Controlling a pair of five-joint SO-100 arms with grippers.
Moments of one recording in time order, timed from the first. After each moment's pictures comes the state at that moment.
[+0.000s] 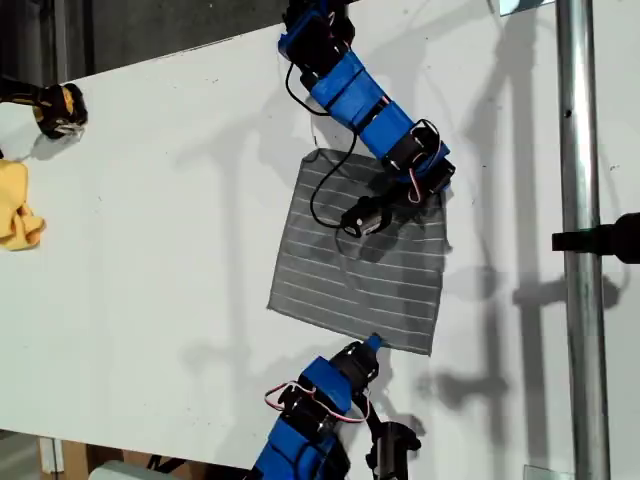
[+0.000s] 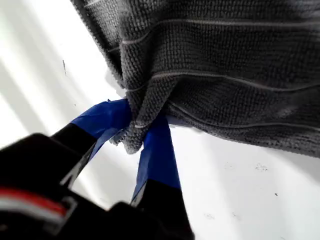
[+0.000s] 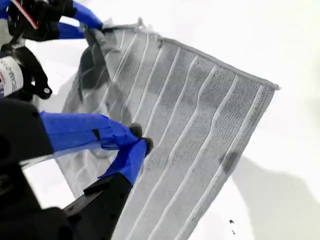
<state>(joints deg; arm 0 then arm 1) 23.2 94.7 89.8 69.9 -70.9 -36.6 46.8 60.6 78.2 86.6</state>
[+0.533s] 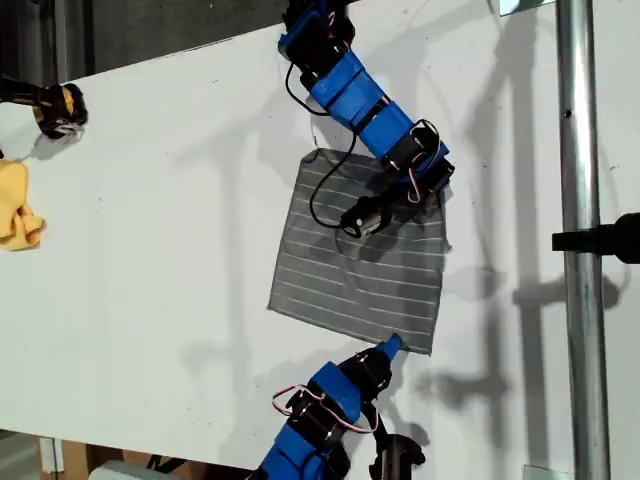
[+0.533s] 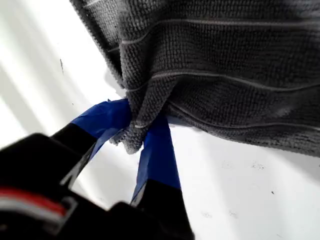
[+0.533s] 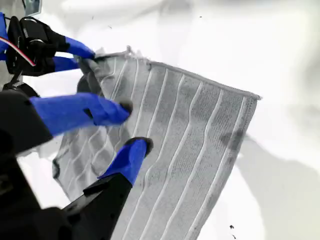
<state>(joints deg) 26.7 91.8 83.3 74.7 -69.1 -36.6 47.0 60.8 78.6 86.3</state>
